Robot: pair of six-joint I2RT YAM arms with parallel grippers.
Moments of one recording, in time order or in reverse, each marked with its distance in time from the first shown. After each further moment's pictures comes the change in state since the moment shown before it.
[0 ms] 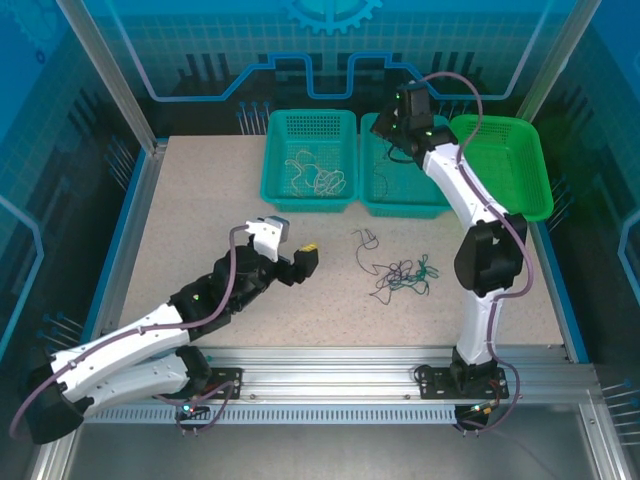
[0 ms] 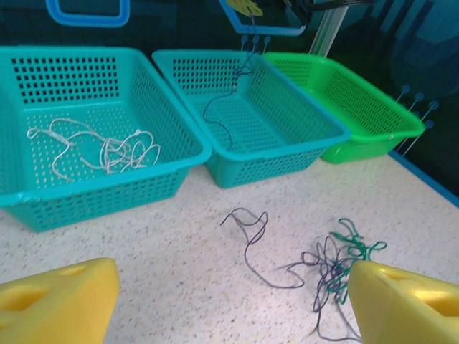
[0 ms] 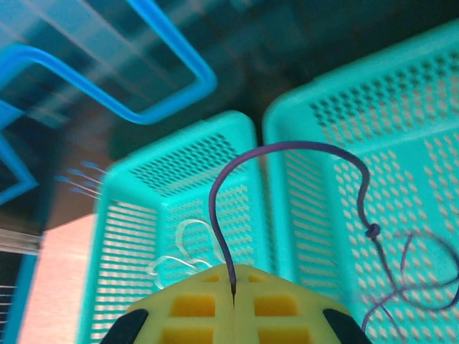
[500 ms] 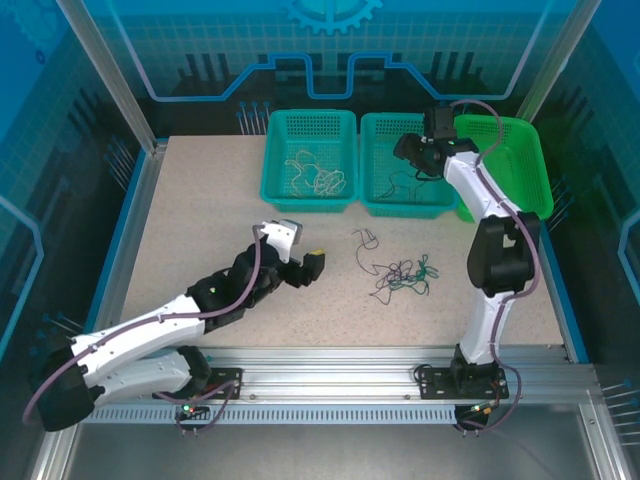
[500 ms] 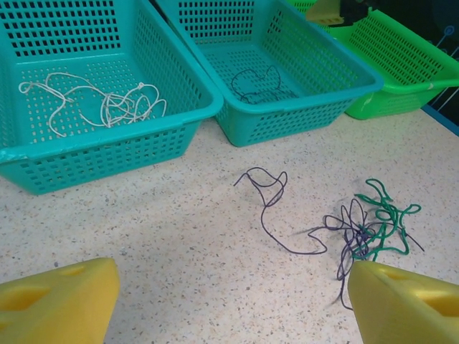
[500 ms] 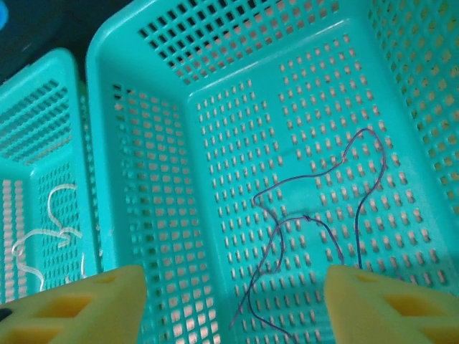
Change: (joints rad) left arm 0.005 0.127 0.018 -0.015 0.014 -0.013; right arm -0.140 -0.067 -0.204 -0.089 -0.072 -0.059
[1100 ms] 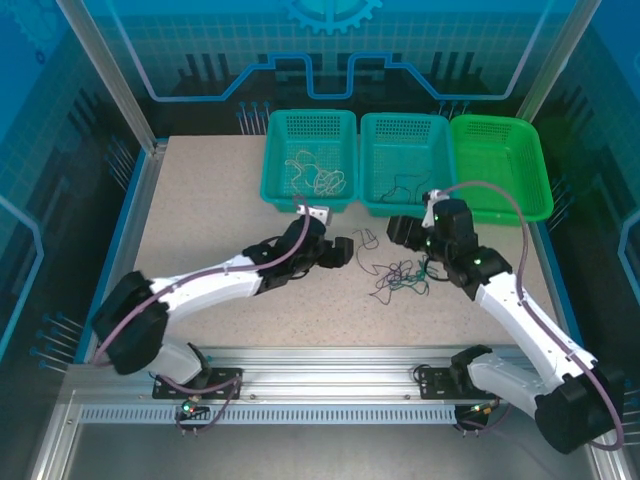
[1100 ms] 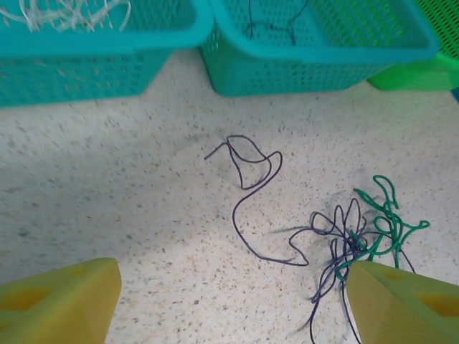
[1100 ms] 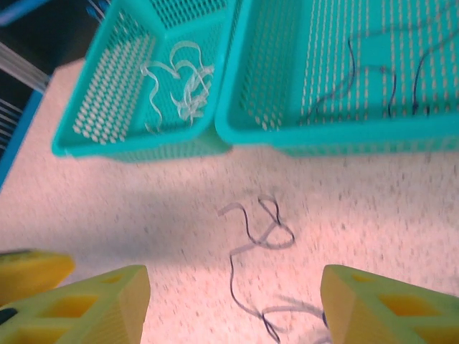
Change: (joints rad) left arm 0.061 0.505 0.279 -0.029 0.151 -0.261; right arm 0.250 -0.932 -0.945 0.214 -0.014 -0.088
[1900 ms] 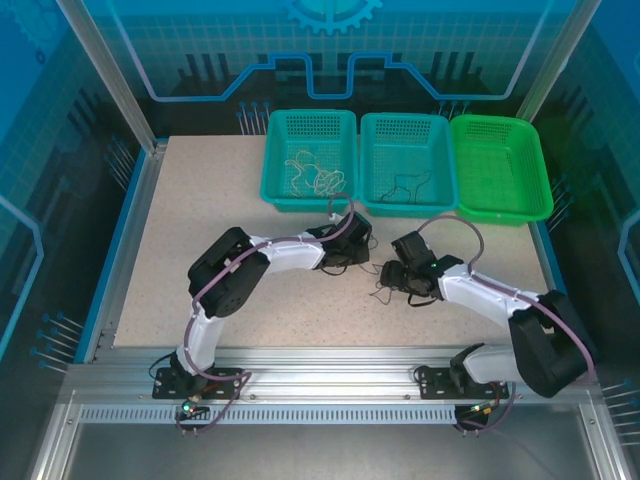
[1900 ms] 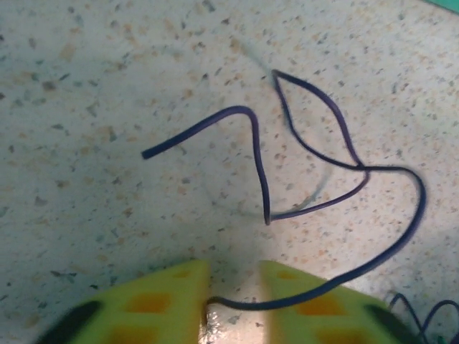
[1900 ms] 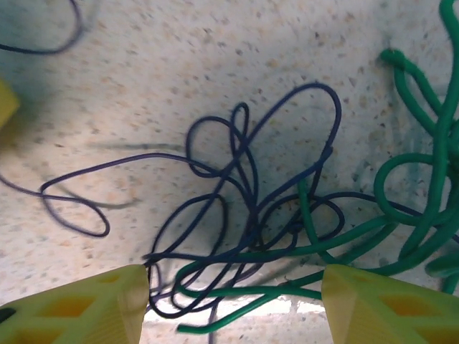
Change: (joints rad) left arm 0.001 0.560 0.383 -0.109 0.083 -0.330; right arm 0.117 0.332 -0.168 -0.048 0.154 0.237
